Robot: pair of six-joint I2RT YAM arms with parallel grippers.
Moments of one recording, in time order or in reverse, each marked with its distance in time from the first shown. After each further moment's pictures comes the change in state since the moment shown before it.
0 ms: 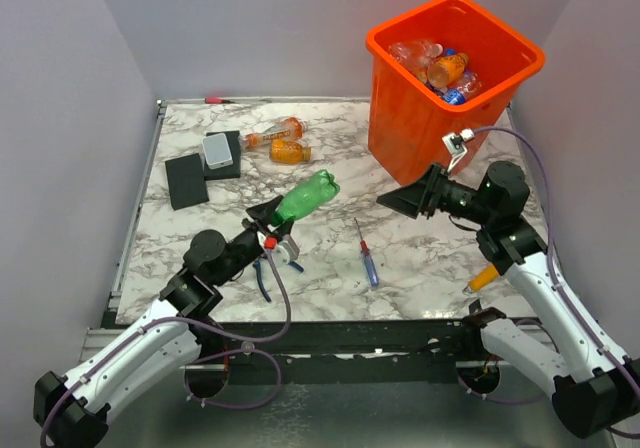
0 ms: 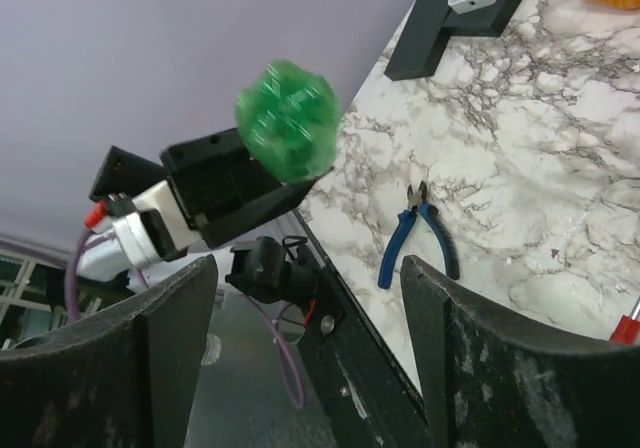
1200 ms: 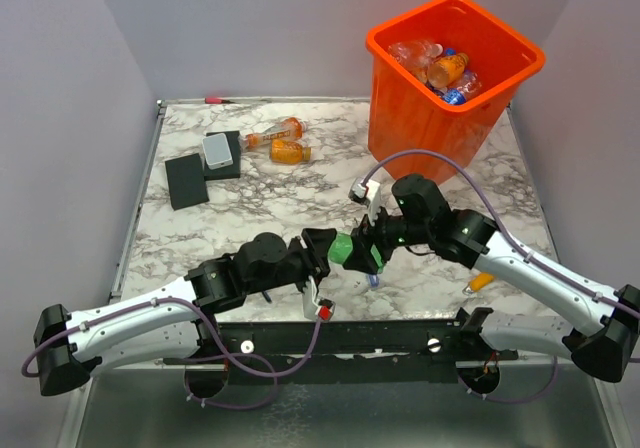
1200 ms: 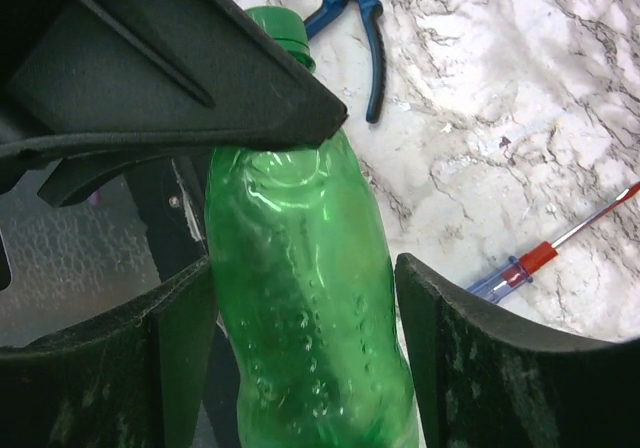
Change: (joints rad) left arm -0.441 0.247 0.202 -0.376 -0.112 0.783; right arm 0.525 0.259 0.226 -0.554 0.324 -0.752
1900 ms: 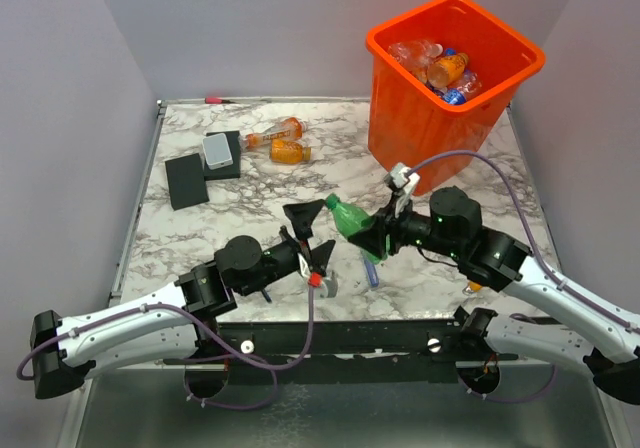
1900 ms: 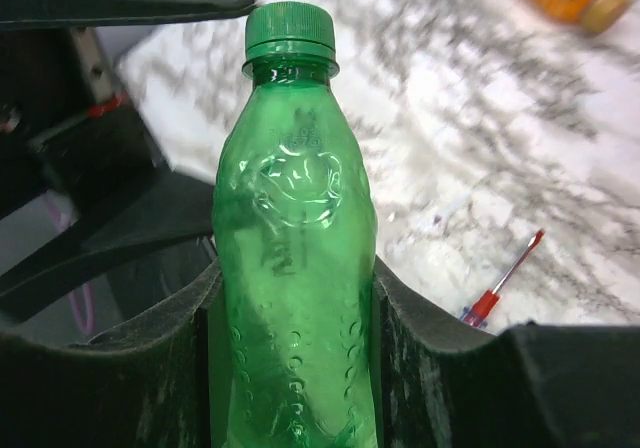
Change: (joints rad) left arm -0.024 -0.066 -0.019 0.222 -0.100 -0.354; right arm 0.046 -0.188 -0.080 0.181 0.225 0.131
